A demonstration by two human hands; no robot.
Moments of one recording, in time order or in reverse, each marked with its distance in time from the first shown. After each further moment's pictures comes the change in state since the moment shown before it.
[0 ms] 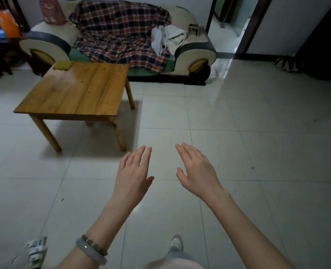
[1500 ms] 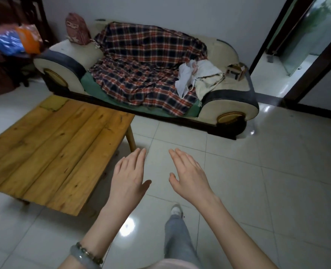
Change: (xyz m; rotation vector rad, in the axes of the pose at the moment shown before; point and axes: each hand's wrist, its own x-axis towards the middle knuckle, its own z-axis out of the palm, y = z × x) left_hand 0.662 -0.129 0.117 0.020 0.080 -0.285; right_hand 0.687 0.247 0.028 0.074 -0.149 -0.251
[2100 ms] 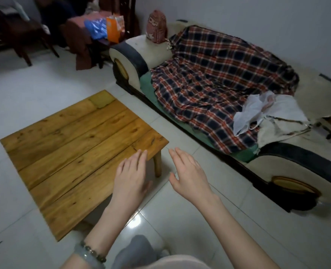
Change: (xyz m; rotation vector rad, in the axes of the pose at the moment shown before) left_hand 0.249 -0.072 0.051 0.122 -0.027 -0.487; right_hand 0.342 0.071 0.001 0.029 -0.176 -0.480
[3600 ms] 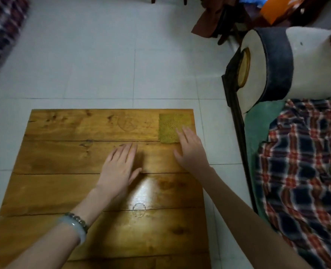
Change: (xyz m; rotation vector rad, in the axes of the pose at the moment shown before) left_hand 0.389 -0.428 0.218 0.140 -0.197 -0.682; right_hand 0.737 -0.004 0.328 0.075 -0.299 -0.625
